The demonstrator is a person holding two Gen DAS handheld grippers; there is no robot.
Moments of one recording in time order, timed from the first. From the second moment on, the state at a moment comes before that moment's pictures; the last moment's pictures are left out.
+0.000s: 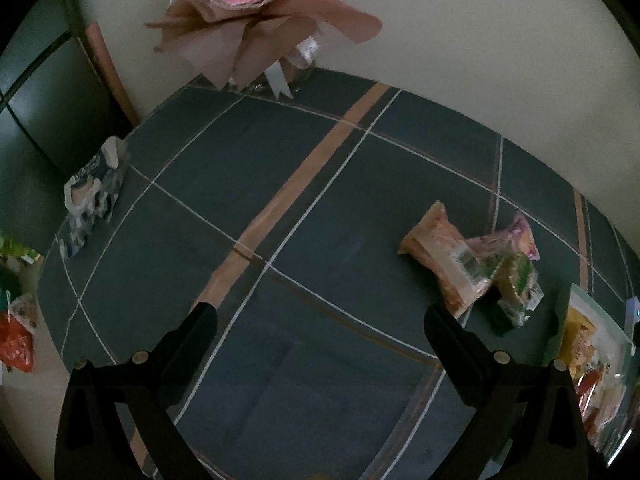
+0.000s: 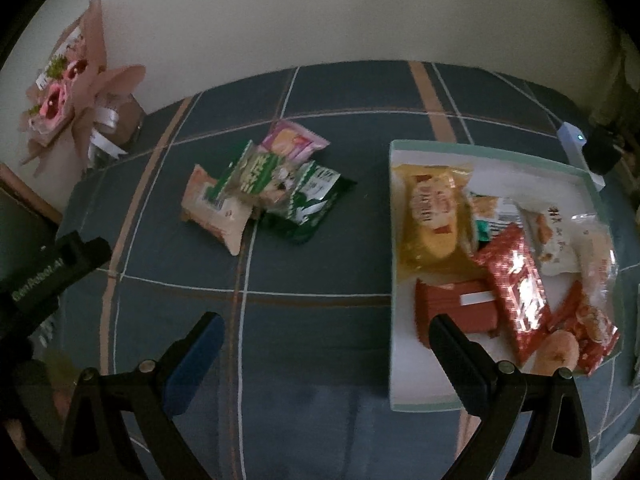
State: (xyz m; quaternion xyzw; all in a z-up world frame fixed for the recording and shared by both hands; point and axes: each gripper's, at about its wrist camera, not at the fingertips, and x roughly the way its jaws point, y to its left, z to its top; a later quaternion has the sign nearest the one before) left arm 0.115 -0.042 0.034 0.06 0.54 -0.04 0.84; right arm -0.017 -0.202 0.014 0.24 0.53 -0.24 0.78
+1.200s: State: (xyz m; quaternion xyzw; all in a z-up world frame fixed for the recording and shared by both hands) left arm 0.155 -0.075 0.011 0.03 0.57 -0.11 0.82; right arm 0.000 -0.261 0.016 0.27 0.45 -0.27 0.81
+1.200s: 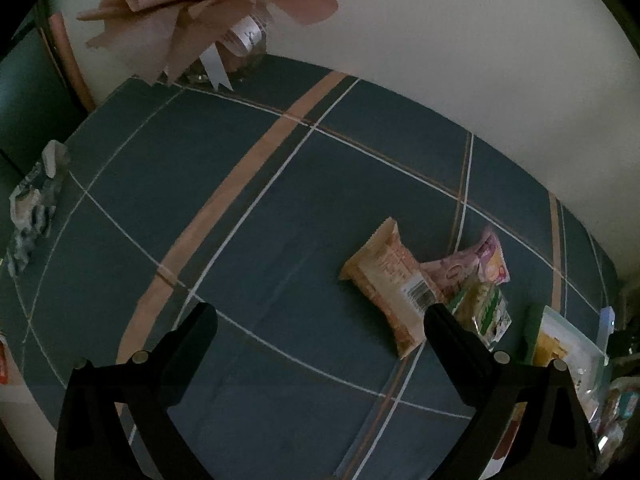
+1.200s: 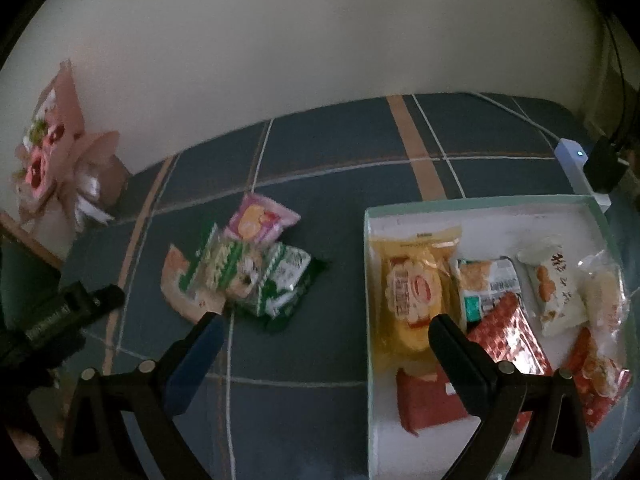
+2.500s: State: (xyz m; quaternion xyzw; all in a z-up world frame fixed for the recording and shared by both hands) left arm 0.189 -0.104 -0.049 -0.06 0.61 -0.15 0.78; right arm 0.074 -0.251 -0.039 0.30 0.46 -0.21 0.81
